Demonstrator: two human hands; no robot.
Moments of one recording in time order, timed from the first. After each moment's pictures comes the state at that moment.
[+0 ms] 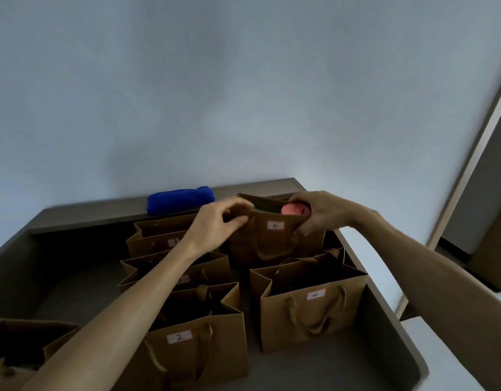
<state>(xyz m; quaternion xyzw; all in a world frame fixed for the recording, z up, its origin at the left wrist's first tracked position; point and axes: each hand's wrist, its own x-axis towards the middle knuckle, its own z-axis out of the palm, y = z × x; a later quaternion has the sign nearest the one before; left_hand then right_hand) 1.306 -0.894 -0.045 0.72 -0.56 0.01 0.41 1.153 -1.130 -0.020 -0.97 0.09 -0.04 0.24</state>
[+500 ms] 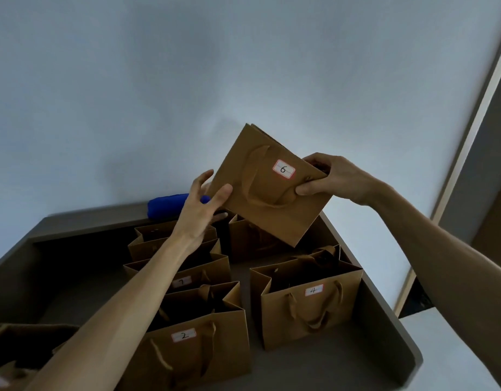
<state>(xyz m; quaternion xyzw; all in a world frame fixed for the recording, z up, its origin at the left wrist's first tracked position) 1.304 -0.890 -0.022 0.62 -0.35 -0.16 0.69 1.118 -1.114 0.037 -0.87 0.12 -0.20 0.43</state>
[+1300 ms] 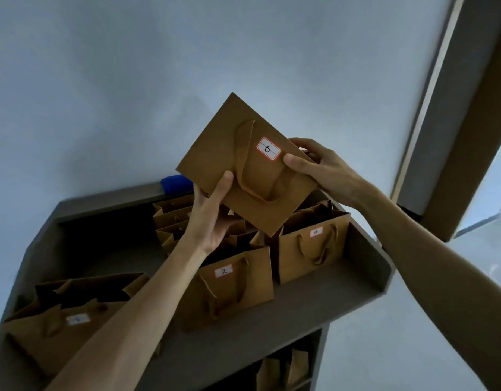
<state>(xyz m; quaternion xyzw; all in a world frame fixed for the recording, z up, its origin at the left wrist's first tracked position) 1.245 -0.789 -0.031 0.42 -0.32 -0.36 0.77 1.072 -0.947 0.030 -0.77 0.15 -0.30 0.54</state>
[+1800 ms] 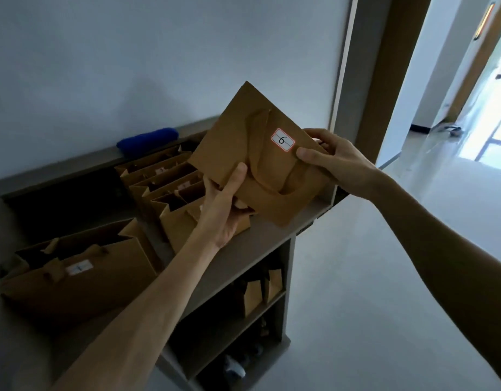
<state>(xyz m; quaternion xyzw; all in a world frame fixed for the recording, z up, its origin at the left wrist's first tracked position) 1.157 -0.709 -0.075 0.36 -0.32 -0.51 0.71 0.955 -0.828 -0.020 -0.74 0.30 -0.33 0.50</state>
